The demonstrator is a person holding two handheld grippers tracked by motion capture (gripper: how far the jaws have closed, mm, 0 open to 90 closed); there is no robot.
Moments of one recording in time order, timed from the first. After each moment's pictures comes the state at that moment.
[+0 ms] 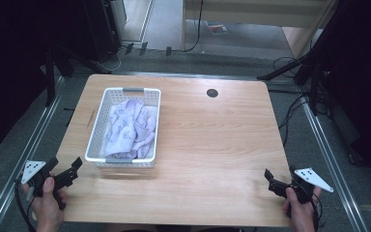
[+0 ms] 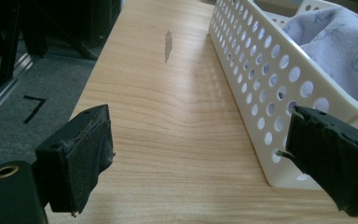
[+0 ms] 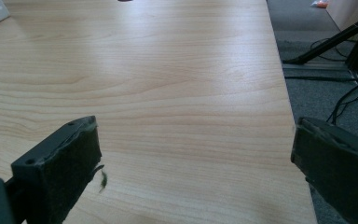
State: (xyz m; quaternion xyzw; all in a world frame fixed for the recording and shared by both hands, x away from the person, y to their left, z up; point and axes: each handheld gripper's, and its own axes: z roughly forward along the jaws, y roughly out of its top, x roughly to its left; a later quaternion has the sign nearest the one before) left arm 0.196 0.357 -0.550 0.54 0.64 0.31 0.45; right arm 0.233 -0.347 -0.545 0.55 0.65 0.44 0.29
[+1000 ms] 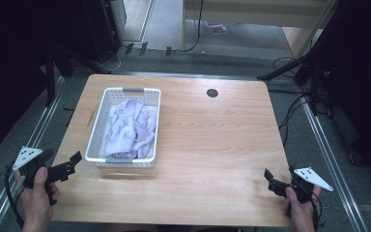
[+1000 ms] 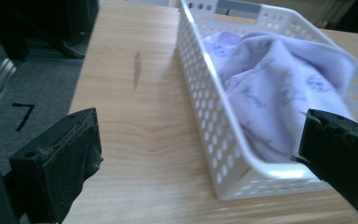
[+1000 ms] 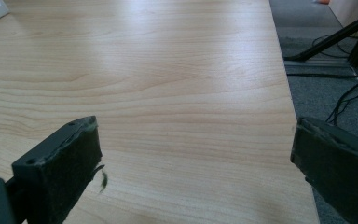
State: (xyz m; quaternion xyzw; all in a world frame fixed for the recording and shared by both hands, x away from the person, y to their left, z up) left arm 0.202 0.346 -0.482 0.60 0.61 0.28 0.44; right arm 0.235 -0.347 -0.546 0.55 0.65 0.44 0.28
